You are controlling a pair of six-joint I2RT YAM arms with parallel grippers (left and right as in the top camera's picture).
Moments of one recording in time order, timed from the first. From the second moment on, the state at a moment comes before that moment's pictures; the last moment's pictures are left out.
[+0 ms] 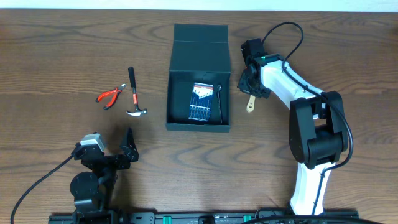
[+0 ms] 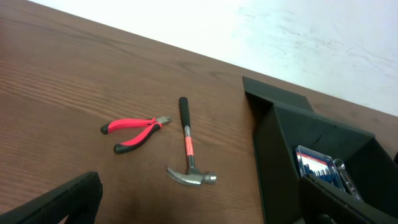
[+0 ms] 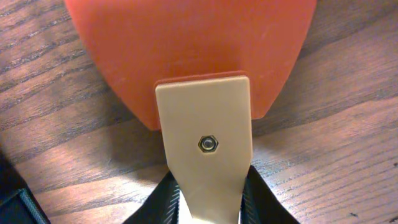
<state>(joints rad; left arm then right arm) 0.10 0.01 0.10 -0.30 0.15 -0.28 0.26 2.14 1.50 -0.75 0.13 0.66</state>
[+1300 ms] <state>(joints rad) 0.10 0.01 0.10 -0.30 0.15 -0.28 0.28 1.56 1.47 -0.74 -0.10 0.42</state>
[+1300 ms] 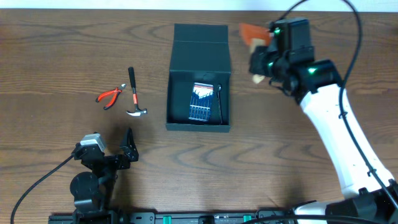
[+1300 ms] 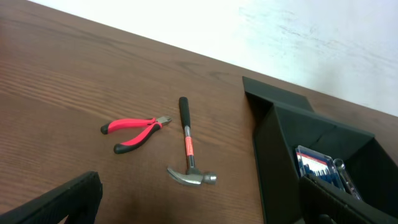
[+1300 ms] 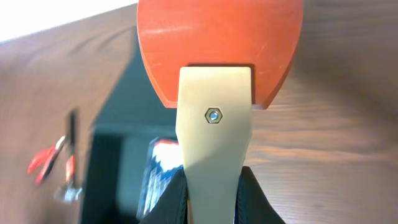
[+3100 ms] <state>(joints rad) 0.10 0.01 0.10 -0.30 0.15 -0.28 0.46 1.96 1.47 -0.92 -0.43 -0.85</state>
